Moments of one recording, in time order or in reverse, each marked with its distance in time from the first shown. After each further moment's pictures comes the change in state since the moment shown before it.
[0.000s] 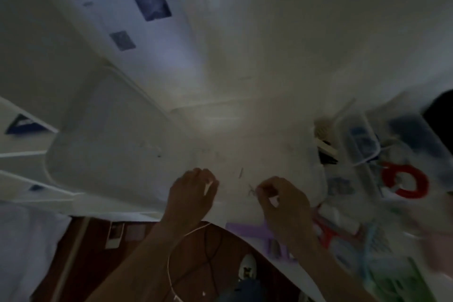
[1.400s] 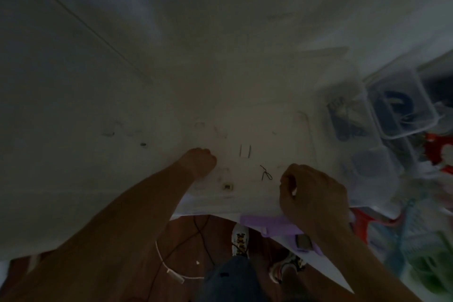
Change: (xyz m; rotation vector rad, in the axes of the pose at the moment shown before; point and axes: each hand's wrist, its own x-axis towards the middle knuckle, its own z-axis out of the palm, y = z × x) left_hand 0.121 -0.117 0.148 0.483 -0.927 0.458; right_hand 0.043 0.014 0.079 -0.652 -0.016 0.071
